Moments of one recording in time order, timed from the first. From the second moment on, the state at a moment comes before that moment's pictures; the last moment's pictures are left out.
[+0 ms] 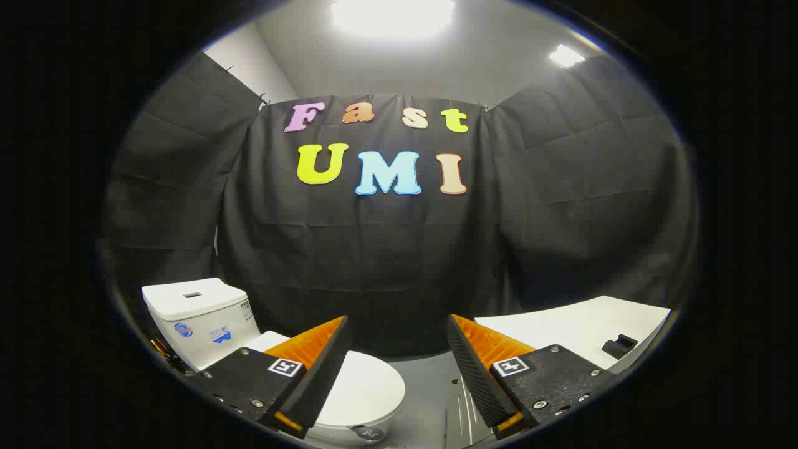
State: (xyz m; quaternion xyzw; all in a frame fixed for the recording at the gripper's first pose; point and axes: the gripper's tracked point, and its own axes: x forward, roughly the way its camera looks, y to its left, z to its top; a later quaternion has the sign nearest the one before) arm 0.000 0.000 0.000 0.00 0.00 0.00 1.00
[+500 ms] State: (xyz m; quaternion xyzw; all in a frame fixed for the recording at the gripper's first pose) arm 0.001 0.006 -0.003 -0.01 0.00 0.01 1.00
